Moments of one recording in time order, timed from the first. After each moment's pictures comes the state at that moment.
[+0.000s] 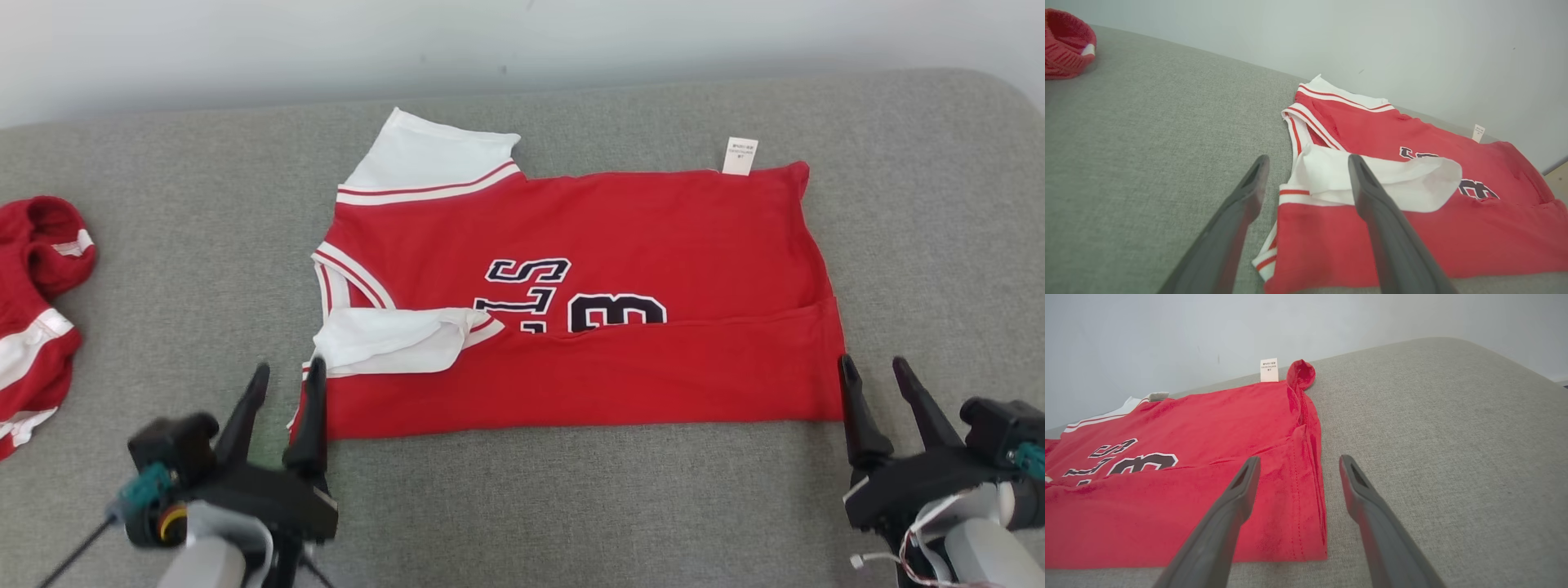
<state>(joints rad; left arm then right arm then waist) -0.41 0.25 -0.33 0.50 -0.72 -0.07 -0.26 -0.32 -0.30 0.15 0.53 0.54 0.13 -0.22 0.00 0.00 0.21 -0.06</state>
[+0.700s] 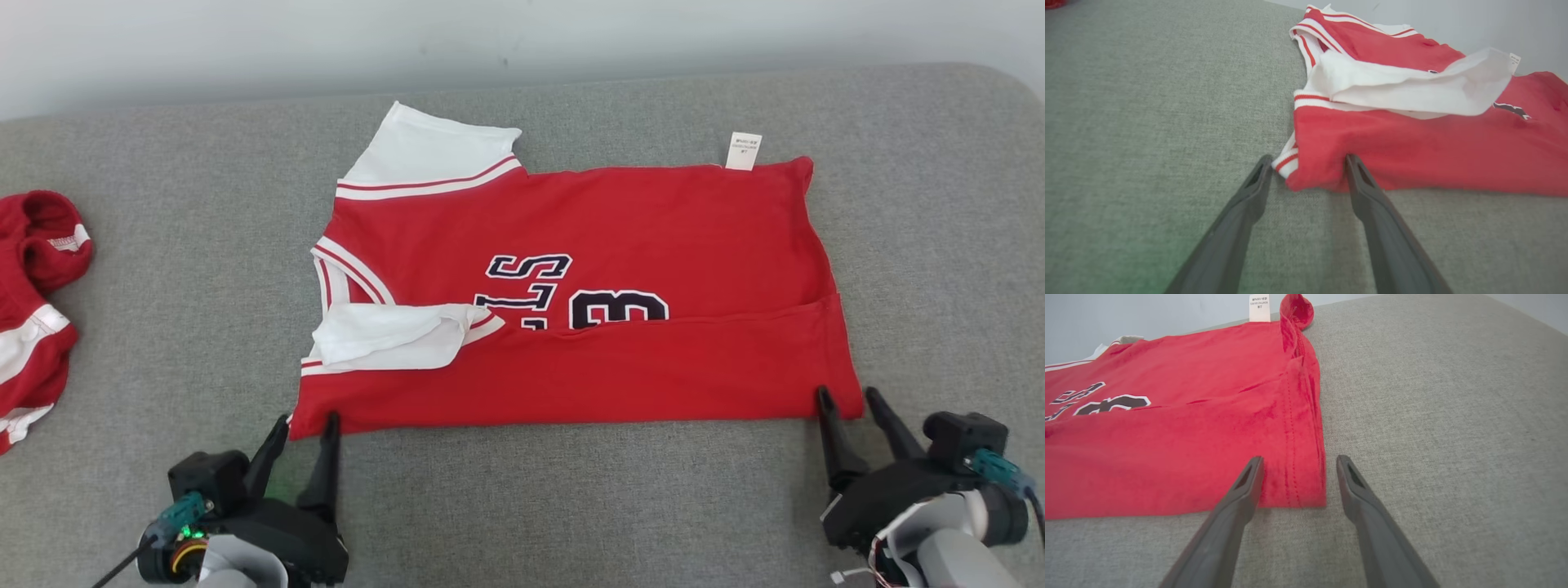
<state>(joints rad) -0.35 0.23 -0.34 0.62 -0.60 -0.09 -0.26 -0.32 -0.26 0.15 0.65 0.46 0.13 -0.20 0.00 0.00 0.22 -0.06</state>
